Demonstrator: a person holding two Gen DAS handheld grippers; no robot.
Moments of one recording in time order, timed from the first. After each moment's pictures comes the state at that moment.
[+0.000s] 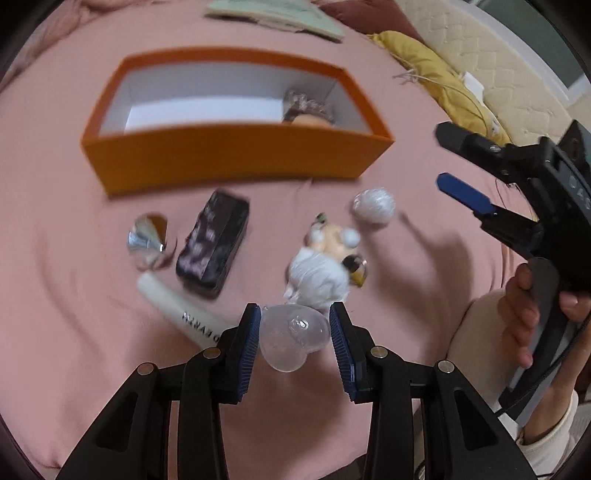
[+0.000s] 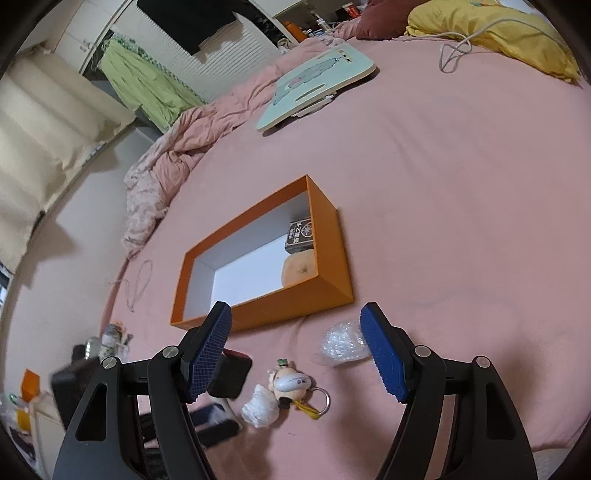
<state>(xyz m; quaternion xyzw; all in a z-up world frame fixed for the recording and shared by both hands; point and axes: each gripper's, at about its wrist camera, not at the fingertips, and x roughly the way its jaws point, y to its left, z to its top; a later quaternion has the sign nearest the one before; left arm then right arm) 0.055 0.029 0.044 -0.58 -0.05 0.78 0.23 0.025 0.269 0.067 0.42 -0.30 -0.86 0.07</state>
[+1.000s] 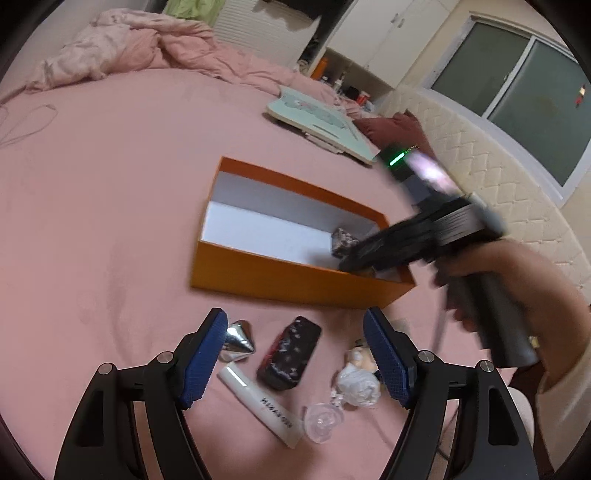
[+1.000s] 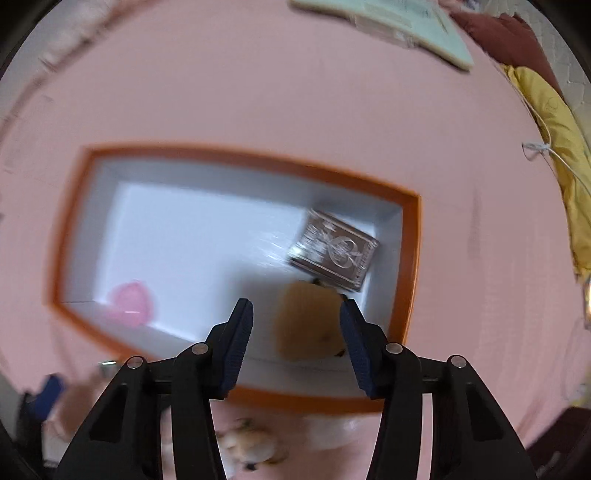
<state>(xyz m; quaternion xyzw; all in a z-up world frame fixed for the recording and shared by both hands) 0.025 -0.040 0.079 -0.41 -0.17 0.87 0.19 -0.145 0.149 0.025 0.67 0.07 -0.74 0.00</state>
